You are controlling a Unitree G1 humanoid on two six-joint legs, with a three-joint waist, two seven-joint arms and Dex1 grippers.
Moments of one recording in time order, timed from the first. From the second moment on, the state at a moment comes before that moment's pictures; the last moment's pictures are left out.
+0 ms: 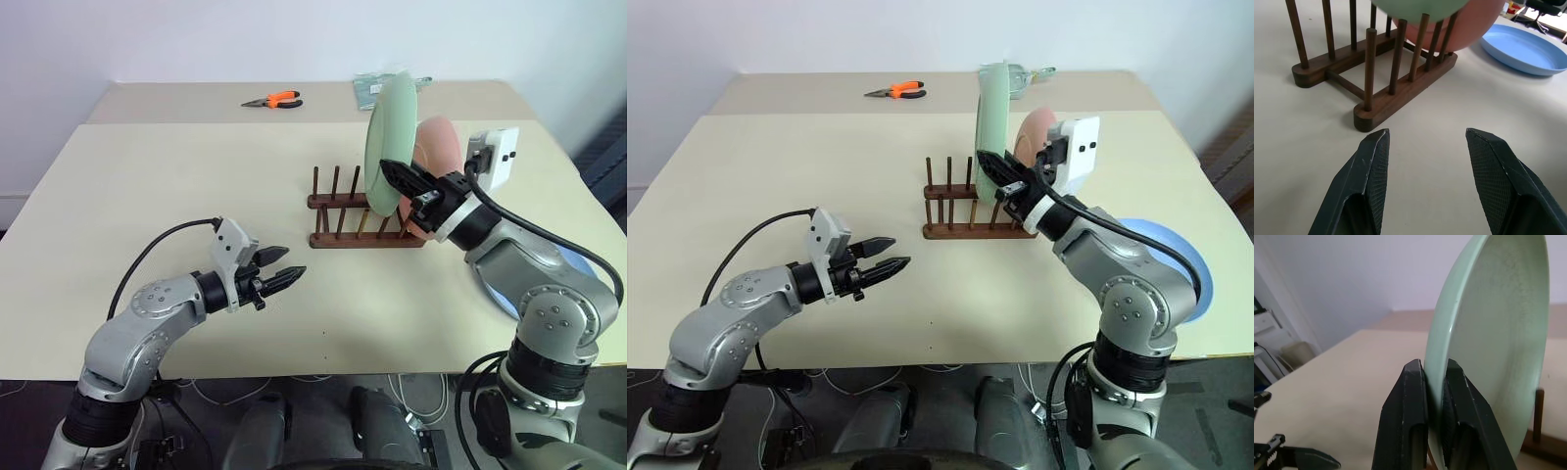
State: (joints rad) left arm -0.18 0.53 -0.04 -0.49 -0.57 0.71 -0.62; right arm -0.48 -0.31 -0.30 -0.54 0.83 1.02 0.24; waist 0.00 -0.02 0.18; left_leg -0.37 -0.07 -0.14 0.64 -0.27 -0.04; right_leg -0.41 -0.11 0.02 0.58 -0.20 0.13
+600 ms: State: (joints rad) left arm -0.20 0.51 -0.16 -0.47 -0.48 0.67 -0.64; right arm -0.45 -0.69 -0.57 -0.32 0.69 0.71 0.38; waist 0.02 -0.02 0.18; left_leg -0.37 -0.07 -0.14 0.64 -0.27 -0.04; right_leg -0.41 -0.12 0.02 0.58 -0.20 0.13
